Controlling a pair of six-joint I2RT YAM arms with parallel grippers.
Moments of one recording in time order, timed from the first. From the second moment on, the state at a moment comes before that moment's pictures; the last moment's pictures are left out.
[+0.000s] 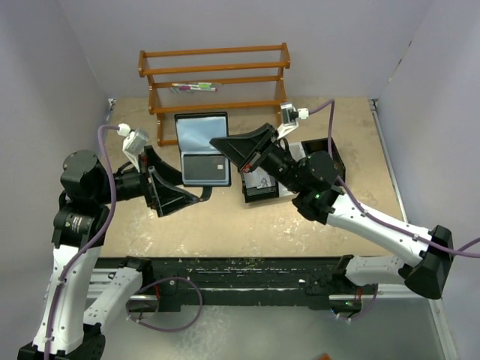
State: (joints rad) left arm -0.16 0.73 1.15 -0.52 1.08 -0.48; right arm 0.95 1.21 1.07 0.62 -0.09 0.83
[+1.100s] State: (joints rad) left arm -0.15 0.87 1.34 -0.75 1.06 -0.27; right arm 0.84 1.22 1.06 0.46 -0.37 0.83
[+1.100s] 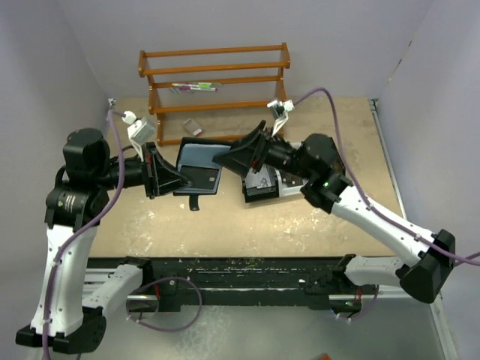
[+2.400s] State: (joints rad) left arm -0.15 1.19 1.52 -1.31 0.79 0.19; right arm 1.12 1.37 1.43 -0.29 -0.11 0.01
